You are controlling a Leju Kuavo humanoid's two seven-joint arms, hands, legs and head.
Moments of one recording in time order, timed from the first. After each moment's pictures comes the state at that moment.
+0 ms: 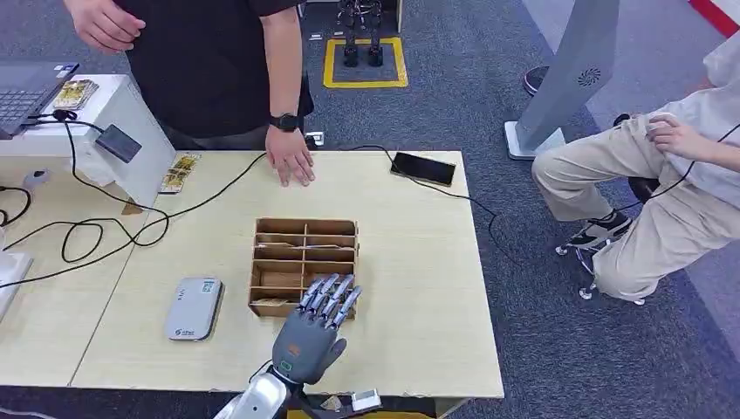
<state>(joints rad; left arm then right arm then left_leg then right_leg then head) -0.10 -0.04 -0.63 -1.11 -1.47 0.70 -0.08 -0.13 0.33 -1.54 -0.65 1.19 -0.69 -0.44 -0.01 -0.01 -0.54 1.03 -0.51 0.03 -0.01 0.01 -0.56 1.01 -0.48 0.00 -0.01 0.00</state>
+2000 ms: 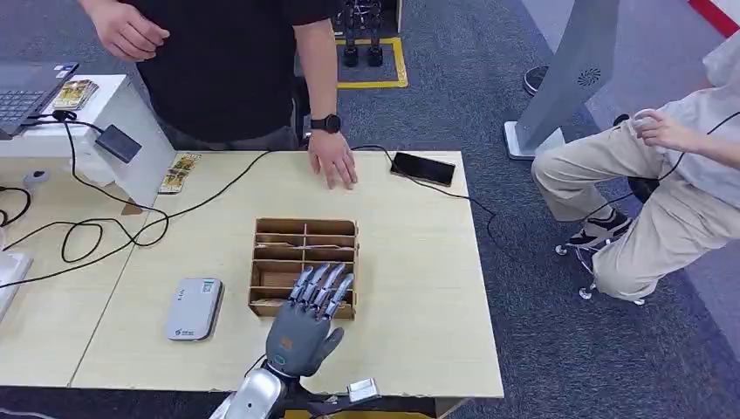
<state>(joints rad) -0.08 -0.06 -0.58 -1.18 -1.48 0.70 -0.06 -0.13 0.33 -1.54 -0.65 1.19 -0.69 -0.43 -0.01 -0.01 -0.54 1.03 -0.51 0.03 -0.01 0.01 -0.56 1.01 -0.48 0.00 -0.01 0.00</state>
